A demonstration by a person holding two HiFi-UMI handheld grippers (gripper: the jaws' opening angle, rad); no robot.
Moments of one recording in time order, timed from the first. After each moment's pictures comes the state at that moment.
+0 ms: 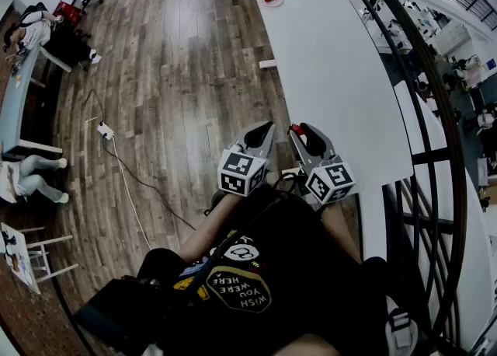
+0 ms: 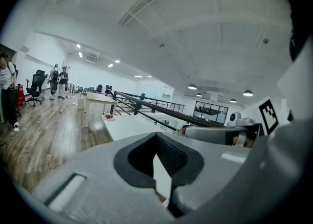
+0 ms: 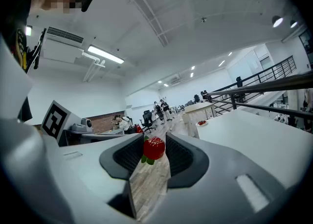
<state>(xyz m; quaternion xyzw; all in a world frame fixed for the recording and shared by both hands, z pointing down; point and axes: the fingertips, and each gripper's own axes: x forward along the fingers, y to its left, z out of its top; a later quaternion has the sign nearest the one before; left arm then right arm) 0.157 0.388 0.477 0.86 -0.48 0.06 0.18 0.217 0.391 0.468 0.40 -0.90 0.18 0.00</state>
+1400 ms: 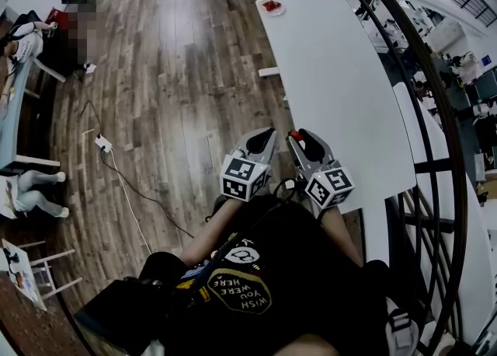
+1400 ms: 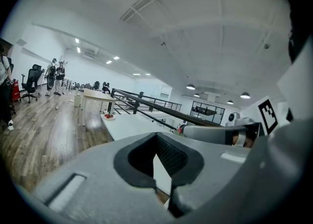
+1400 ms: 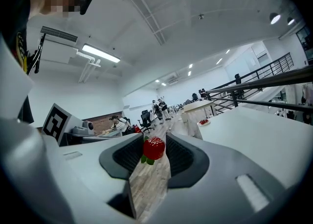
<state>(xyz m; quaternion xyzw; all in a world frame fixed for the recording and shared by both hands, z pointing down) 0.117 0.326 0.496 0.87 -0.45 0.06 0.19 0.169 0.328 0.480 0.41 -0.89 0.19 0.00</state>
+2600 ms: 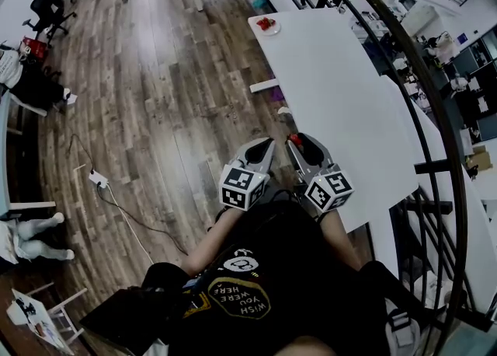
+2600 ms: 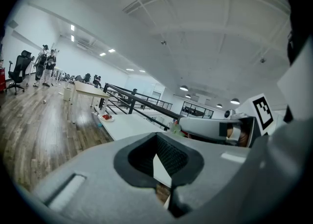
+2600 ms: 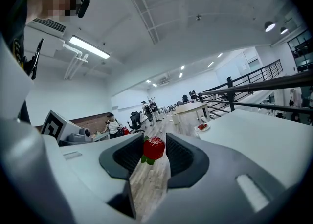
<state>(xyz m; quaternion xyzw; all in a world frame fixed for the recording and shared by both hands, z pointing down) 0.024 0.222 0.494 0.90 -0.38 0.06 0.21 0.076 0.219 0.463 0.47 -0.86 0.19 0.00</state>
